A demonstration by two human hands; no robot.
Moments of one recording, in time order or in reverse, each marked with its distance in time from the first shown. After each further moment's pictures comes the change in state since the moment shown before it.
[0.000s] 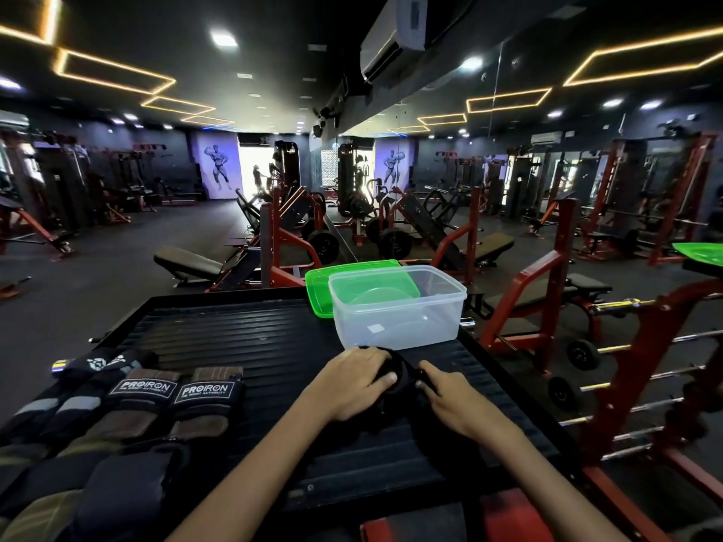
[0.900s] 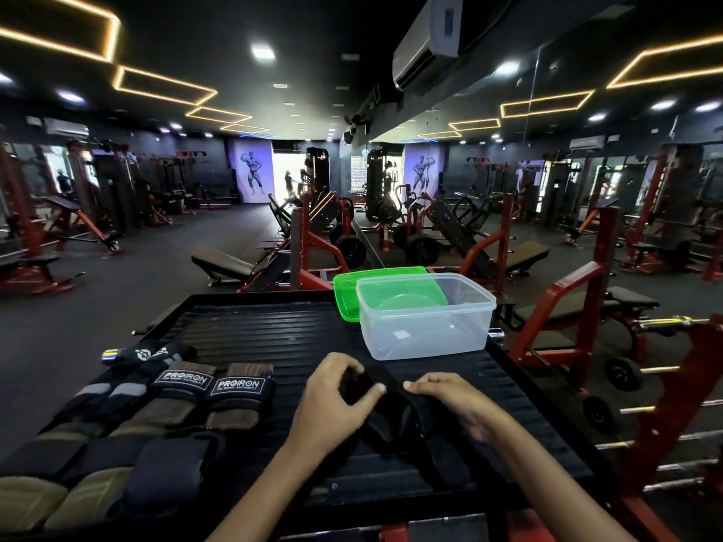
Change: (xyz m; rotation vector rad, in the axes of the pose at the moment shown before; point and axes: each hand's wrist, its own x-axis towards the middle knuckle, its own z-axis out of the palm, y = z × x) left_hand -0.064 0.003 -0.007 -0.427 0.585 -0.342; right_hand 0.015 -0.035 0.008 0.830 -0.138 0.265
